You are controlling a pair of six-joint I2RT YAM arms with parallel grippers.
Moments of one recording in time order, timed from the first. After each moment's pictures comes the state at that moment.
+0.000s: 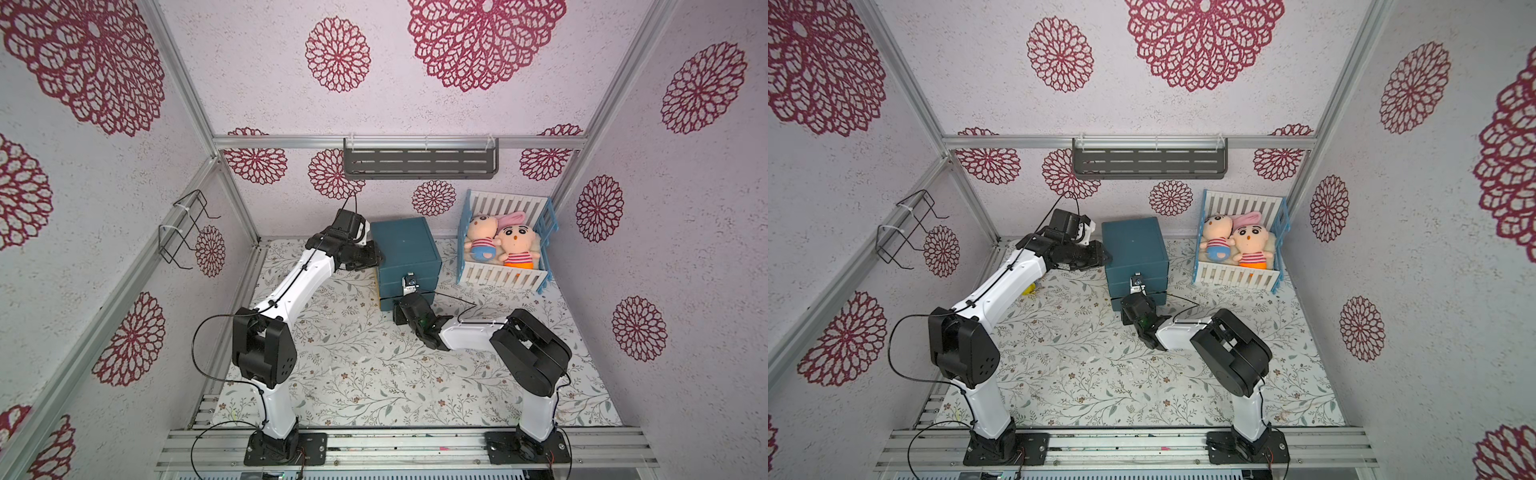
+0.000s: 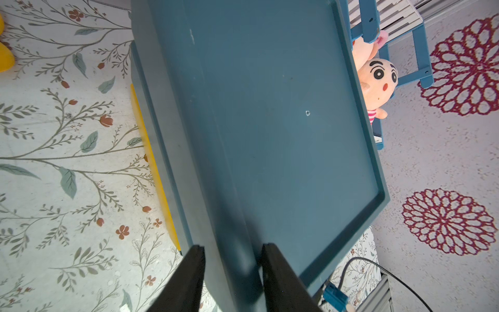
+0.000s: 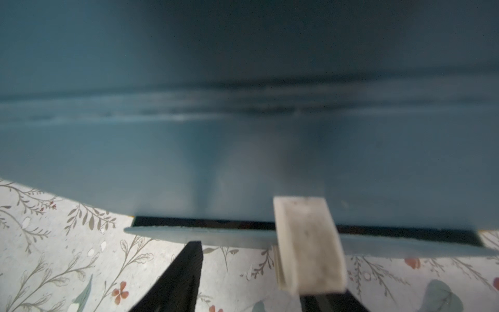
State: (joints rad) left arm -0.38 1.87 1.77 -0.74 0.31 -0.48; right arm 0.76 1.90 1.03 0.28 0.40 0.40
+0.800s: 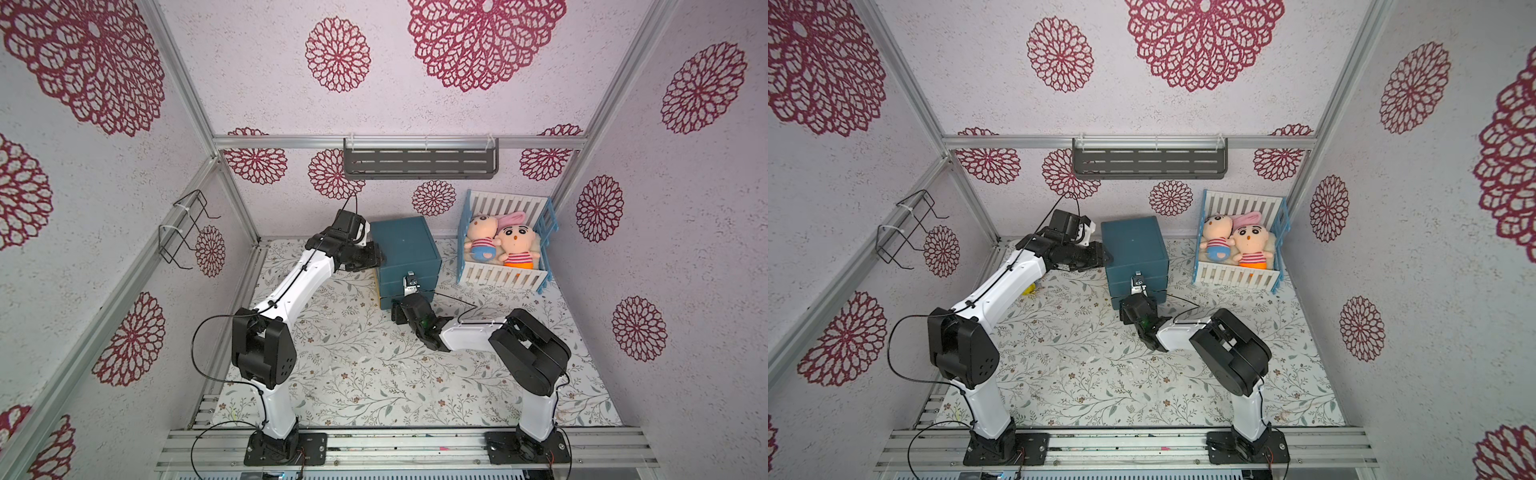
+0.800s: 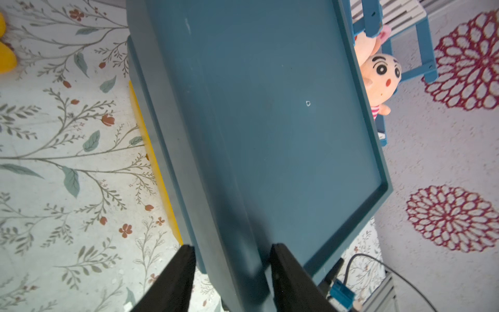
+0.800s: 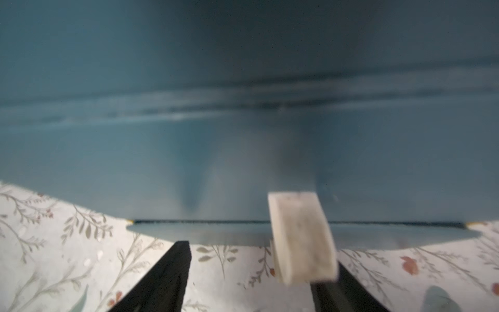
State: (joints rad) left arm -0.38 1.86 1.77 -0.75 0.30 -0.47; right arm 0.76 1.88 0.98 0.33 0.41 0.41
